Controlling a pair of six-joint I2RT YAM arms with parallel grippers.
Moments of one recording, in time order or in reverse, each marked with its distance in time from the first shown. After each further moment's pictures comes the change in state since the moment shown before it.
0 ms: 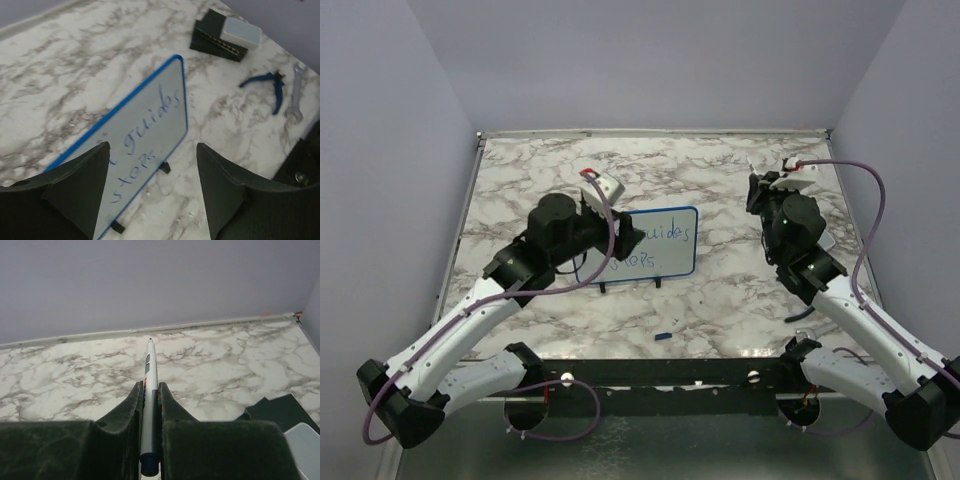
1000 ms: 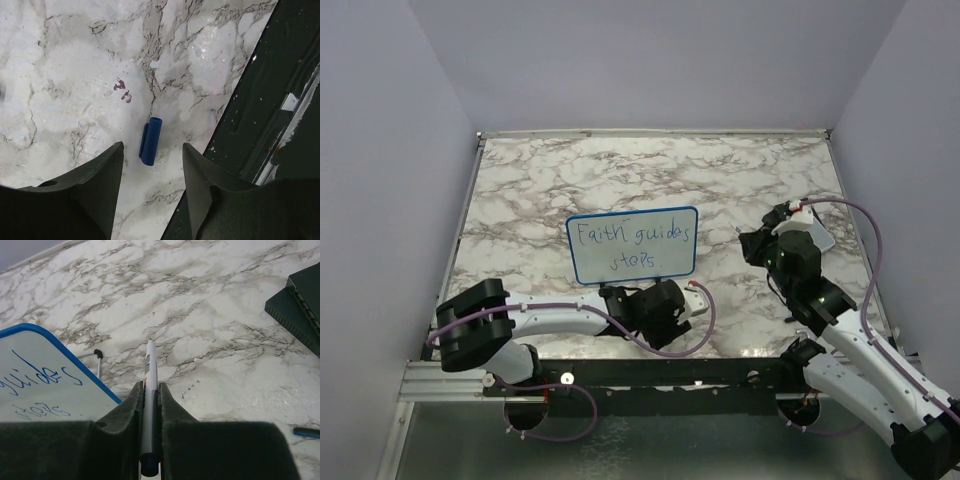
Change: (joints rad) left arm -0.616 0.508 -0.253 0.052 -0.065 0.013; right arm -0.105 -0.242 -0.251 -0.378 -0.230 0.399
